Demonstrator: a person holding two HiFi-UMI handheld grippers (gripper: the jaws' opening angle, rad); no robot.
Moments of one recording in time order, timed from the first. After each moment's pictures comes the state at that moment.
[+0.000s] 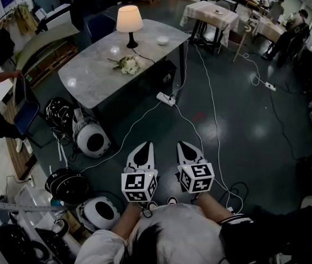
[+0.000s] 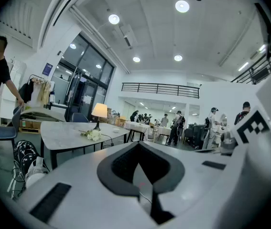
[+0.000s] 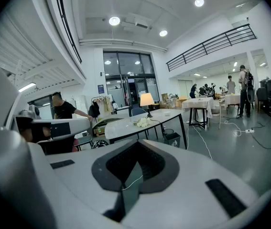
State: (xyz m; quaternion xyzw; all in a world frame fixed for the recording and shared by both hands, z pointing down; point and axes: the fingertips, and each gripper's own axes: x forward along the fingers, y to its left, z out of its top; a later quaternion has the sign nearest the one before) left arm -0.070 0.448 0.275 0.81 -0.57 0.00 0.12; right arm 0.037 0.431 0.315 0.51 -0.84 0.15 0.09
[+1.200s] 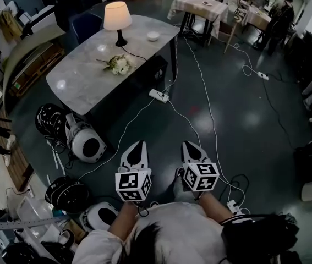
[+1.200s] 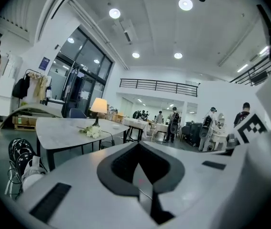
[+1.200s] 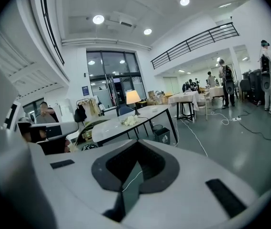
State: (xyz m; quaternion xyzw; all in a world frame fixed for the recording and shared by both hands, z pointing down) left arm -0.104 0.398 0.294 0.82 -0.55 0.01 0.13; right arm 0.050 0.394 0.338 0.57 -0.79 0.20 0.07
